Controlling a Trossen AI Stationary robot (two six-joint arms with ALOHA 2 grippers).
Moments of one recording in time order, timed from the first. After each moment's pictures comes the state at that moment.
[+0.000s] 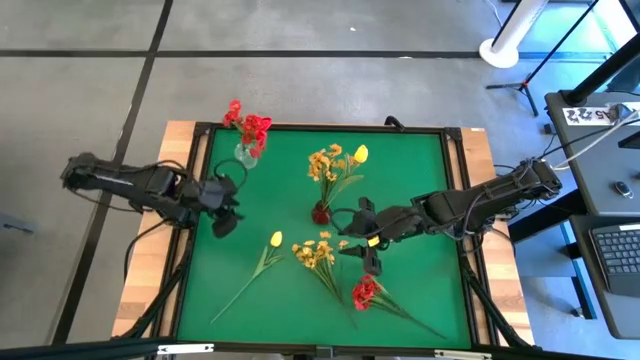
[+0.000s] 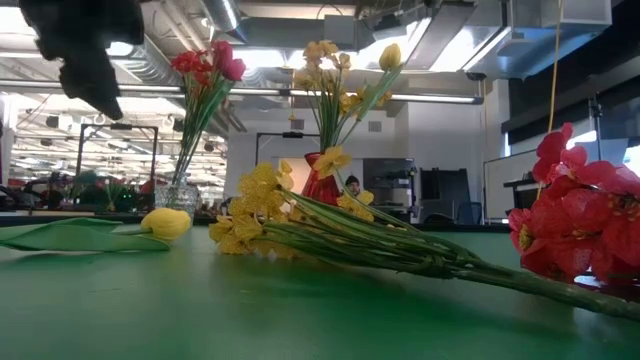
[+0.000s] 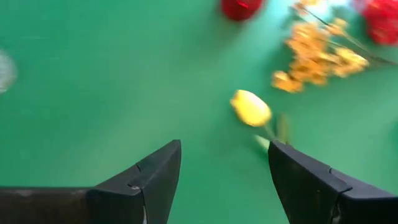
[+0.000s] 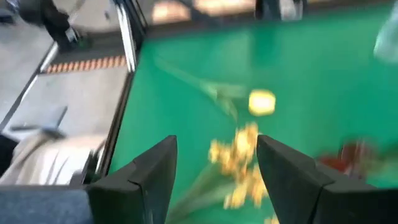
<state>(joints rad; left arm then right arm) -0.19 0.75 0.72 -0.93 -0.20 -0.71 0.34 1.45 1.28 -0.42 0.12 0.35</state>
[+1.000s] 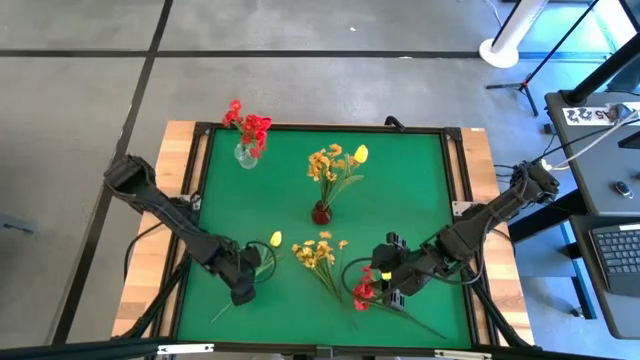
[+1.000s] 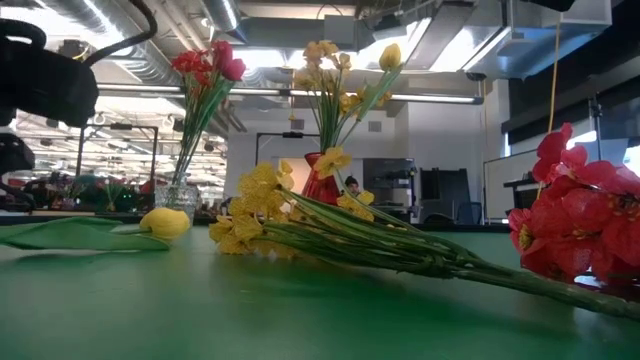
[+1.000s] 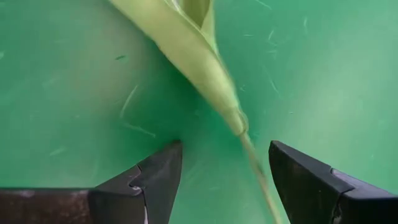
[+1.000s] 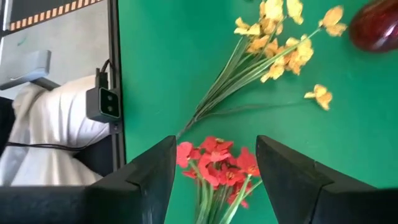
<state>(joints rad) -0.67 1.52 0.72 -0.48 -0.05 -1.18 0.62 1.49 1.28 -0.71 0.25 0.78</state>
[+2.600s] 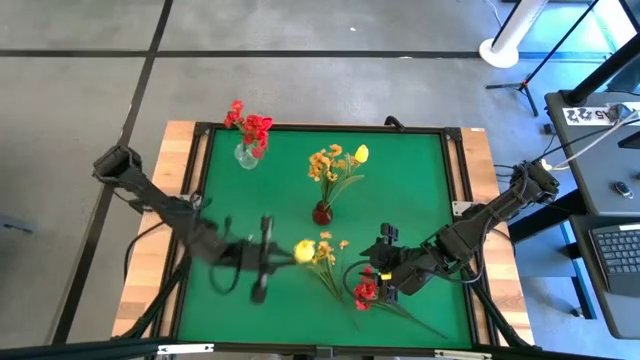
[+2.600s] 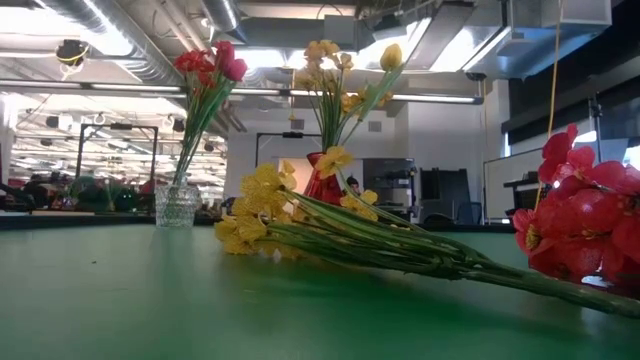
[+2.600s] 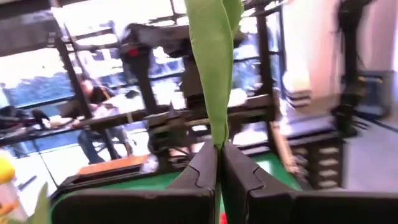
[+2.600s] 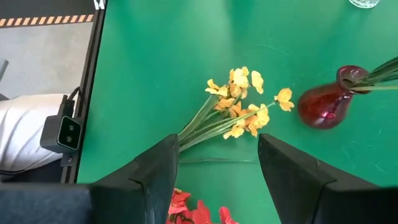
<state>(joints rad) -0.58 1.34 0.84 0.55 -0.58 0.21 0.62 1.49 1.28 -0.63 0.45 0.54</state>
